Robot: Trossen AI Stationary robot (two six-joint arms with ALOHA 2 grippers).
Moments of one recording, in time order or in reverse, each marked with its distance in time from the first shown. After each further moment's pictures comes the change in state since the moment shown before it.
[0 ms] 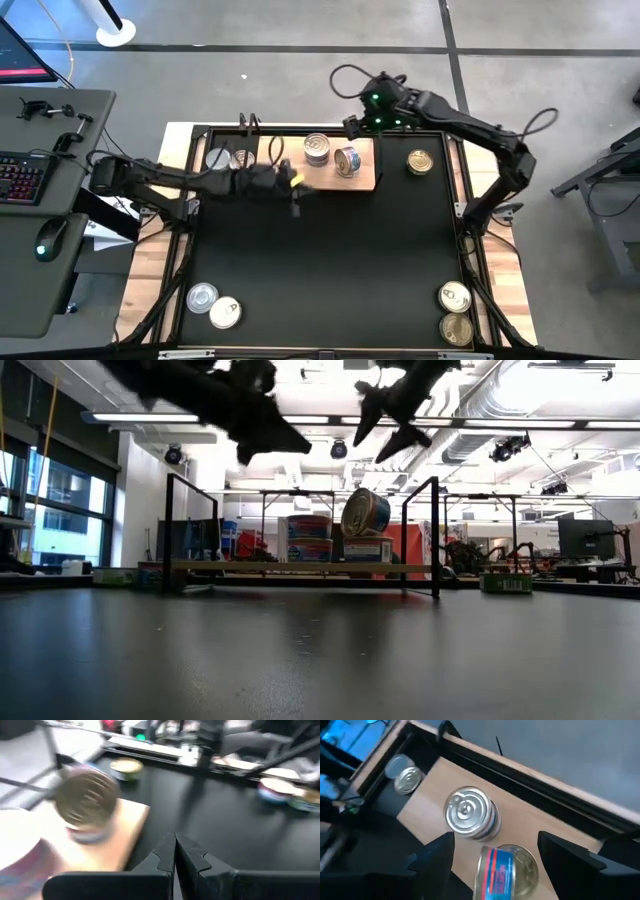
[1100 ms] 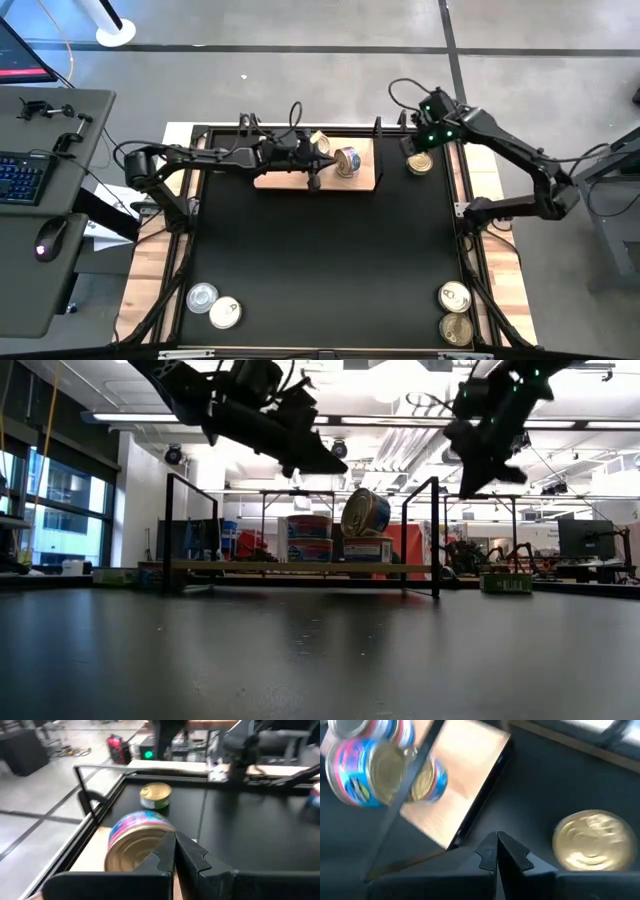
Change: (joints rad) left arm 0.235 0.280 0.196 0.153 0.200 0.229; right arm -0.346 -0.393 -0.575 -0.079 -0.253 -0.217
